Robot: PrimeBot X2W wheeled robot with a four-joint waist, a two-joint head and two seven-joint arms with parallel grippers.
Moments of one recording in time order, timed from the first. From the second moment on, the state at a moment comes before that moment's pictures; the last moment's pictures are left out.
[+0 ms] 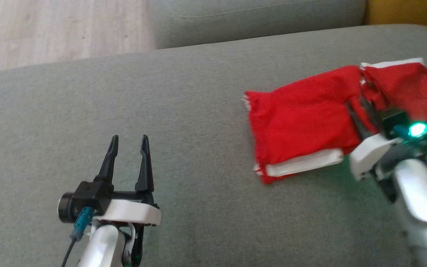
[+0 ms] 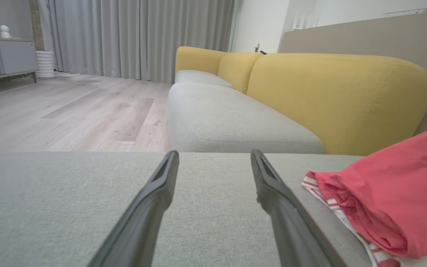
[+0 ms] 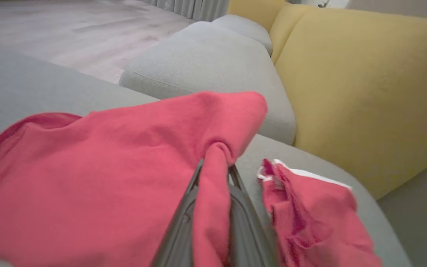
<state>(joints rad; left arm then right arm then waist) -0.19 0.04 -0.24 0.32 -0.26 0.02 -0.25 -0.46 -0.26 0.20 0.61 -0.06 0.13 -0.07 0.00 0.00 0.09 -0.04</state>
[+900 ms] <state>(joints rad) -0.31 0.04 -0.23 0.31 -0.25 -0.01 -0.25 -0.69 -0.64 -0.03 0.71 -0.17 0.13 0.10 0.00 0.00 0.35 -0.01</state>
